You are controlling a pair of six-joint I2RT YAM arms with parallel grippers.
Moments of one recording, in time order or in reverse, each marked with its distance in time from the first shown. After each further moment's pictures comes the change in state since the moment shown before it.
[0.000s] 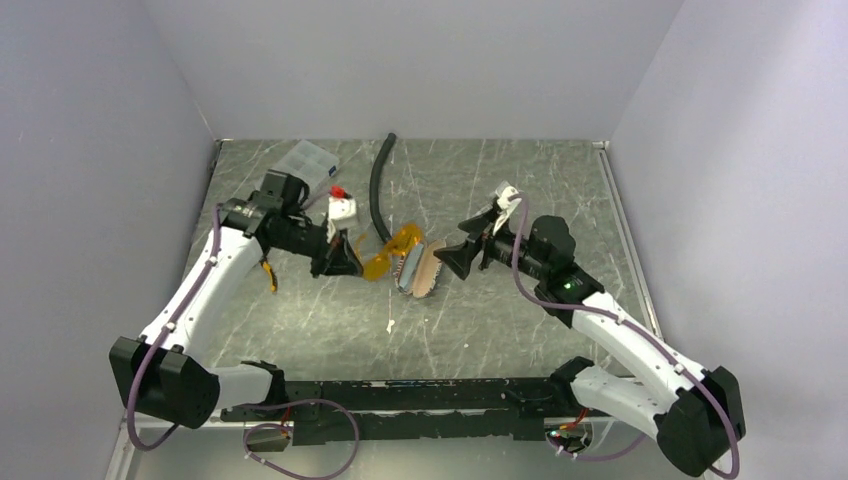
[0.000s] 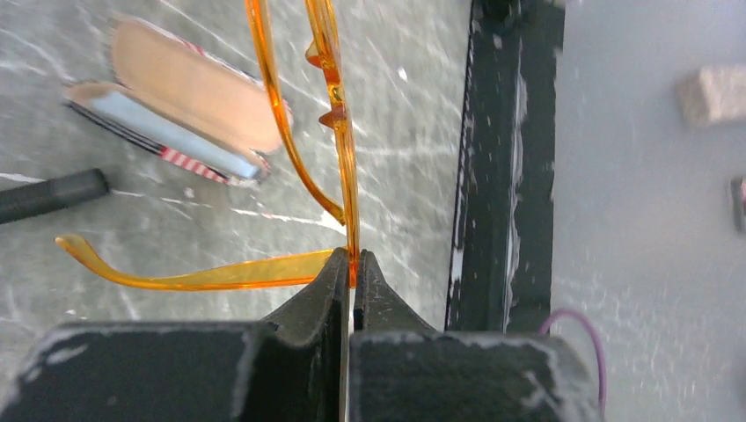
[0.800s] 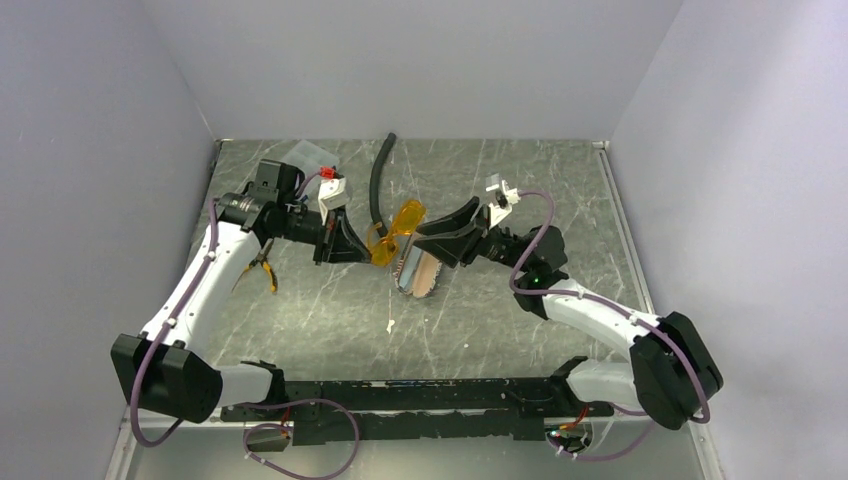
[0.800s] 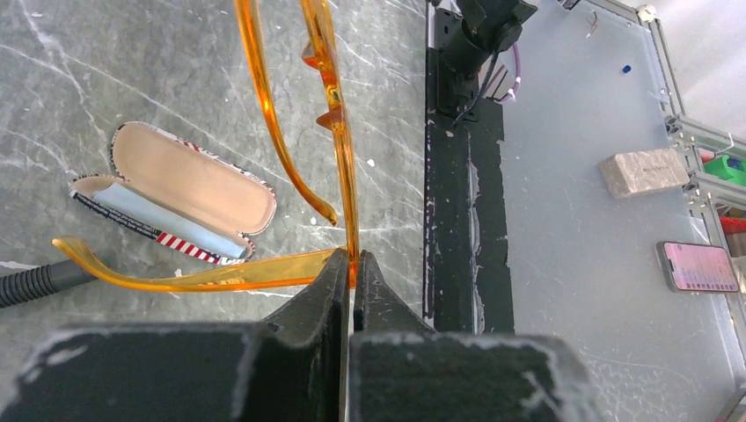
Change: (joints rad) left arm 0.077 0.021 0.058 0.135 0.232 -0.178; right arm 0.060 0.224 -0.097 0.884 -0.266 0.478
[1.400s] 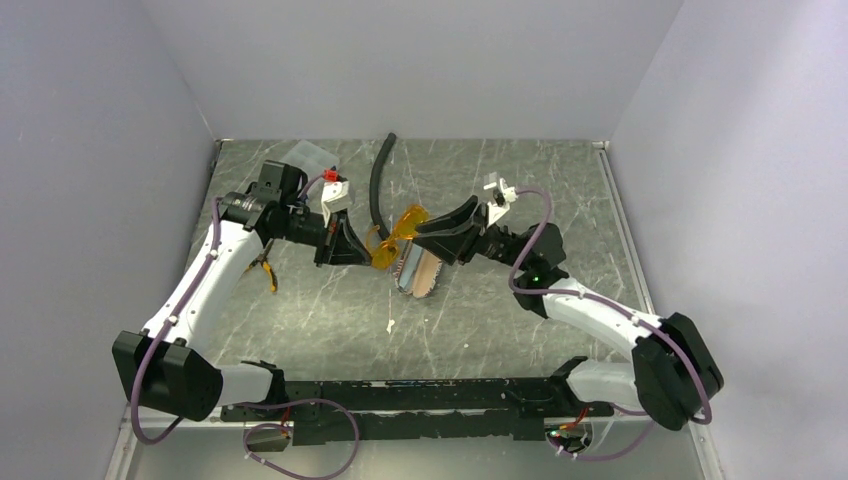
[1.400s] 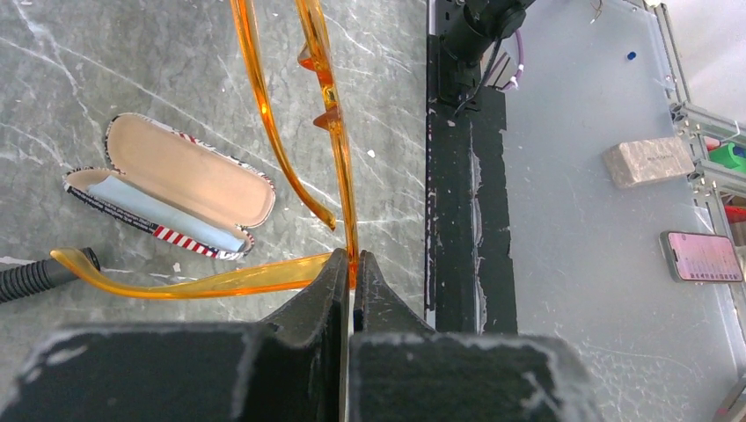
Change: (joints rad) left arm -0.014 0.011 0.000 -0.032 -0.015 0.047; right arm 0.005 0.022 0.035 -0.021 0.004 -0.016
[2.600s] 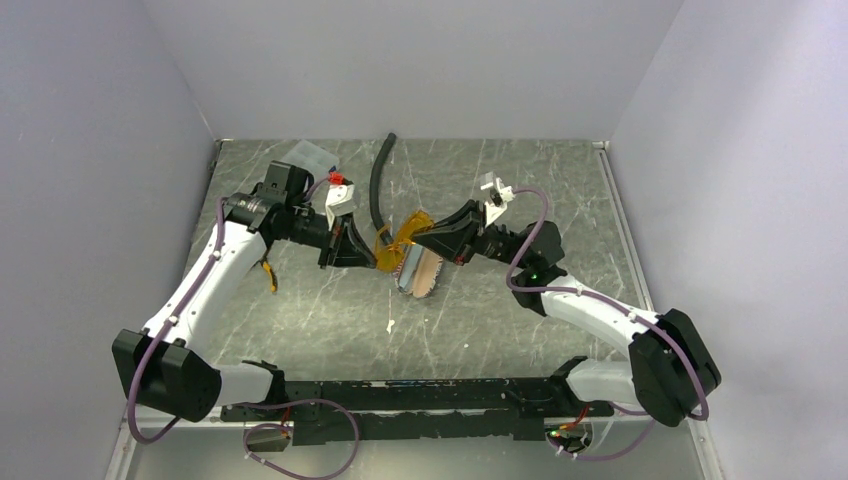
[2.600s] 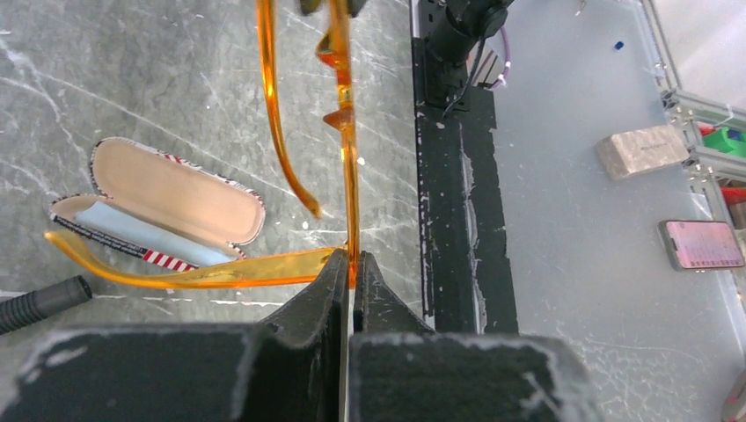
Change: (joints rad) left arm -0.041 0.000 0.001 0.013 0.019 0.006; right arm 0.001 0.002 0.001 -0.014 -0.027 -0.022
